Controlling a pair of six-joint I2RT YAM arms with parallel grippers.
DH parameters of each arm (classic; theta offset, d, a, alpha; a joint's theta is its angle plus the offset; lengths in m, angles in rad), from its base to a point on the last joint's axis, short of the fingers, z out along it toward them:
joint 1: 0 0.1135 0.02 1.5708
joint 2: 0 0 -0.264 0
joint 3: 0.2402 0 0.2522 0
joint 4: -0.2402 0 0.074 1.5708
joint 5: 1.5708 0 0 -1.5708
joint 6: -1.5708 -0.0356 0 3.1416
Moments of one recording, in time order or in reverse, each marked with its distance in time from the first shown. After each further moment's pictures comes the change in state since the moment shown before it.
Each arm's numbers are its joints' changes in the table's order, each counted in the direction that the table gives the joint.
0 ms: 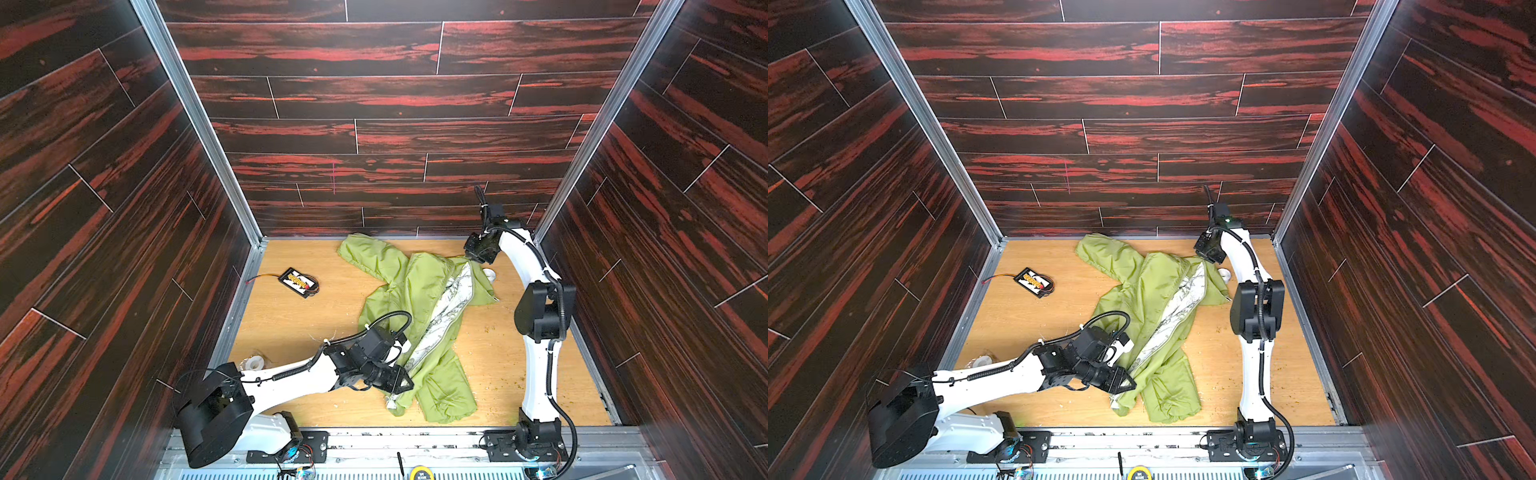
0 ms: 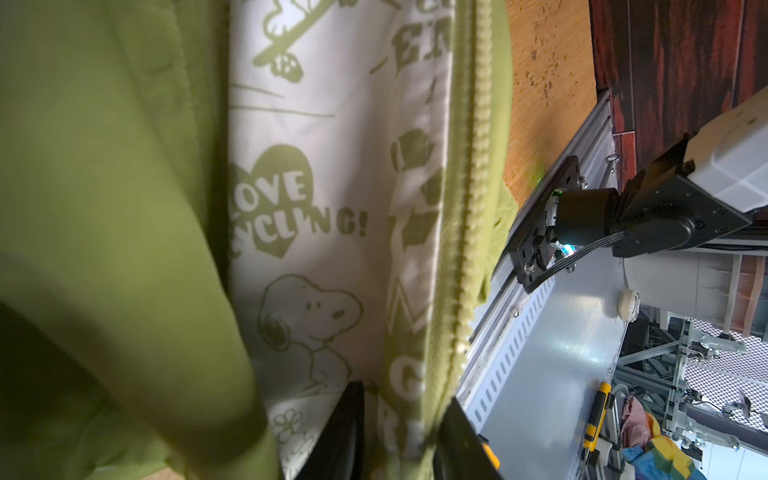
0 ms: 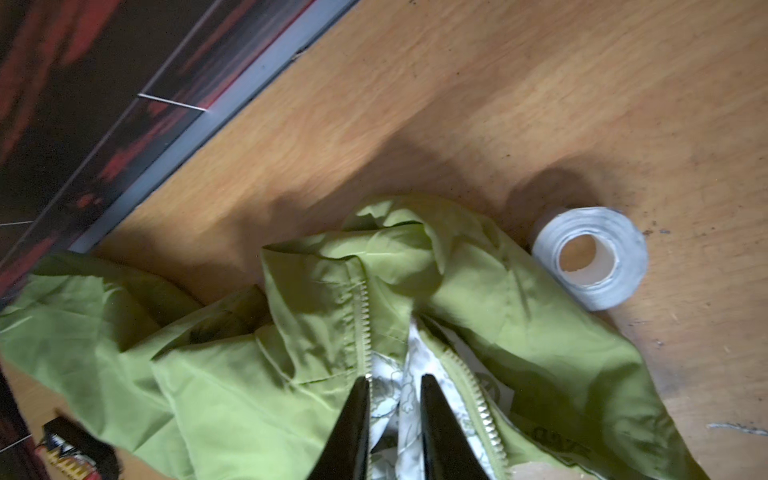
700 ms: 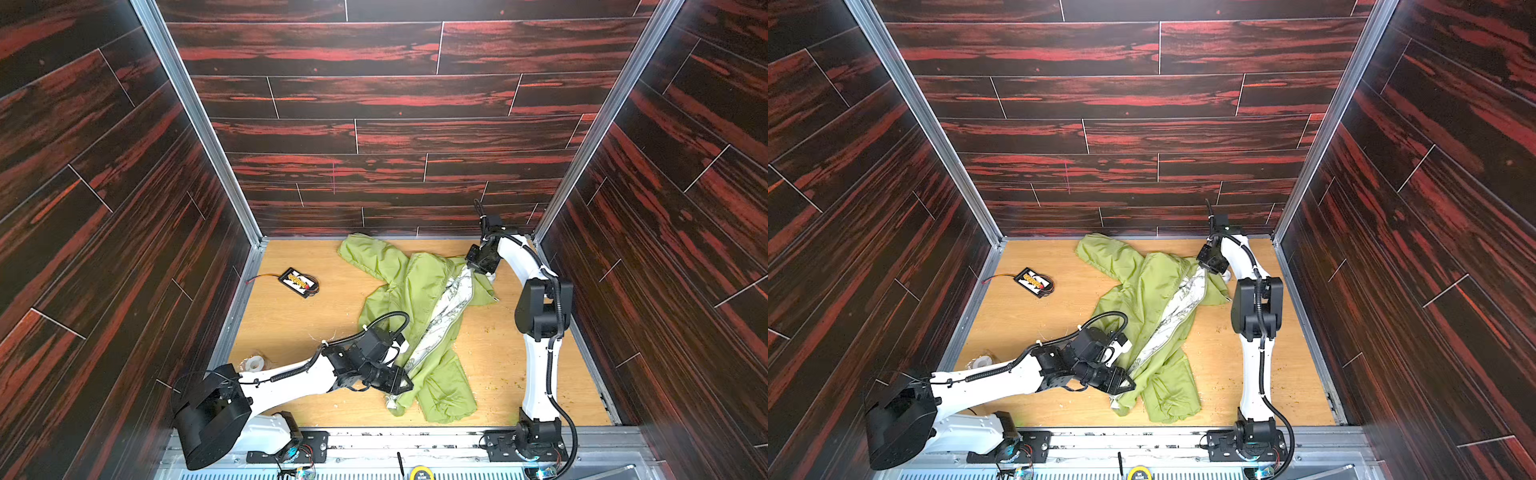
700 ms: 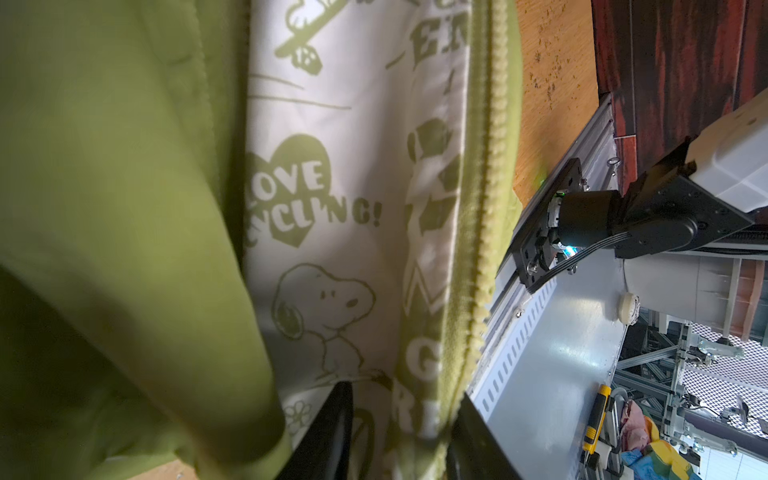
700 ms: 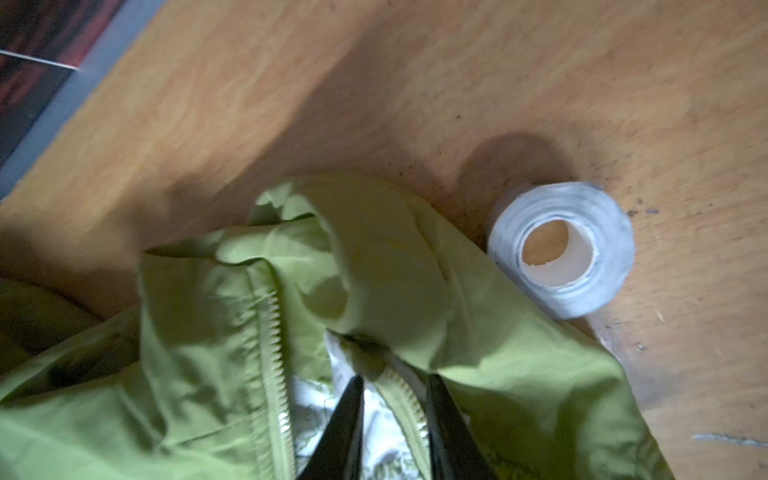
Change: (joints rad) left arm 0.011 0.012 -0.019 0.008 -0.002 0.007; right arm -0.018 -0.023 -0.121 0.042 0.011 0.016
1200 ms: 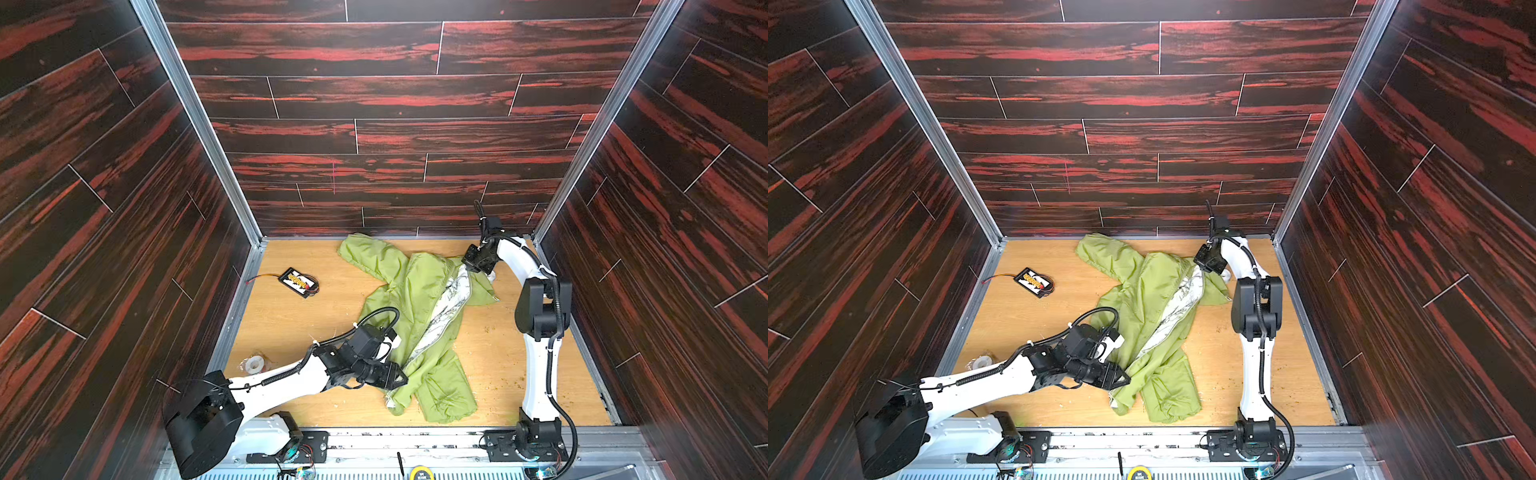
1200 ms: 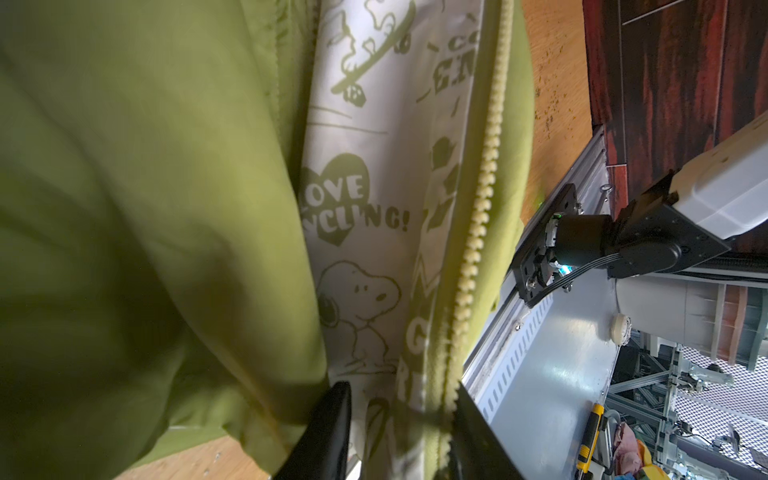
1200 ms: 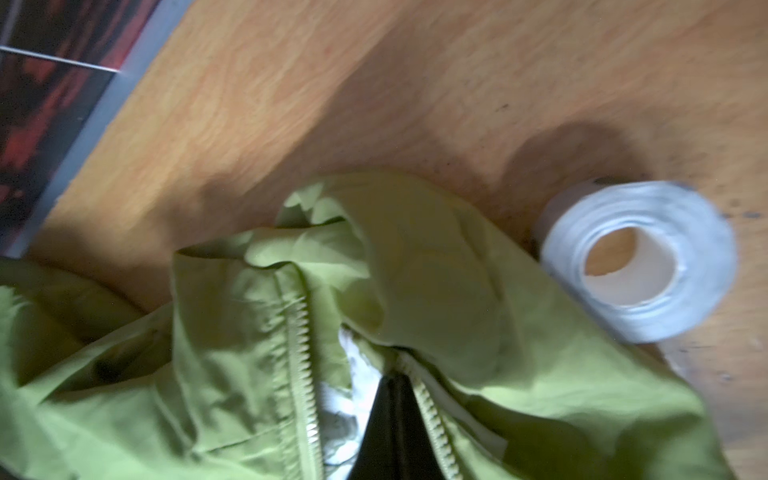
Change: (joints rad) left arm 0.062 0.055 -0.031 0.001 0.007 0.008; right arm -0.003 -0.003 -0.018 0.063 -0.095 -0.035
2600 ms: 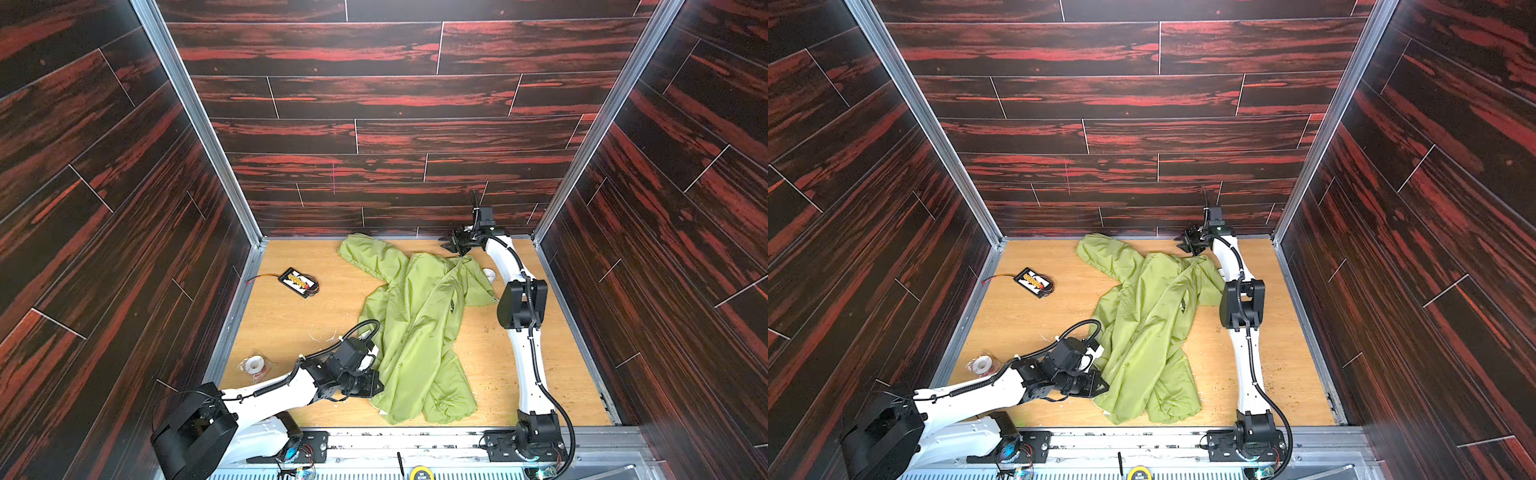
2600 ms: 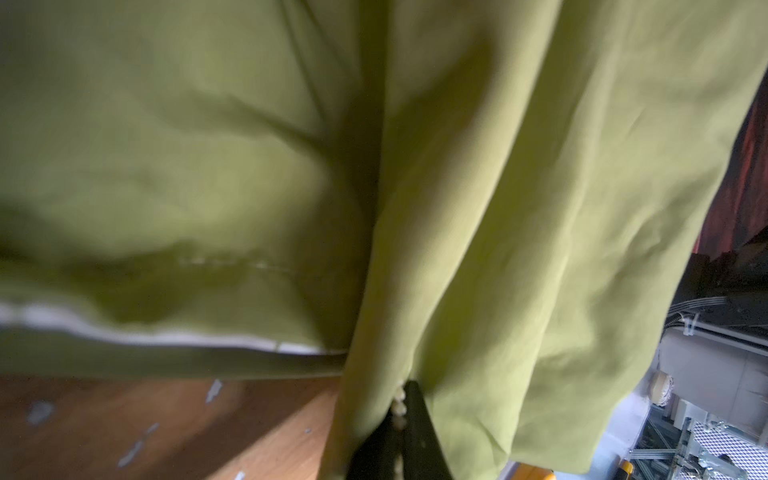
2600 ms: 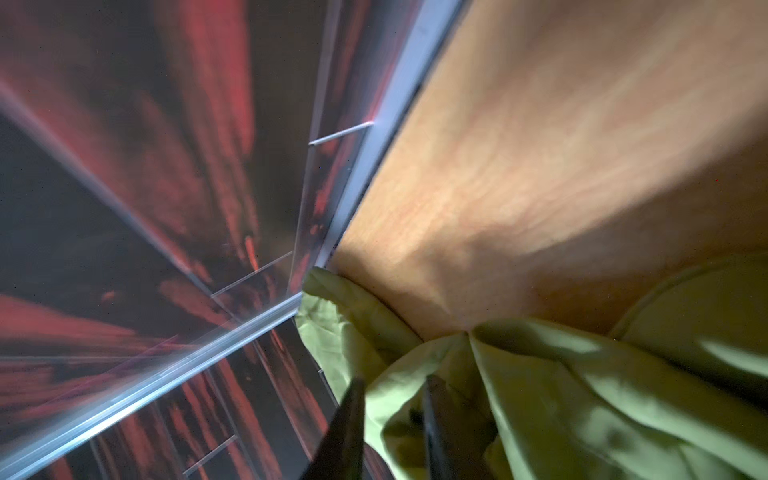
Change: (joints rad) left arm 0.053 0.093 -0.203 0.017 -0.093 0.085; right arm 0.008 -0.347 0.515 0.199 -0.436 -0.509
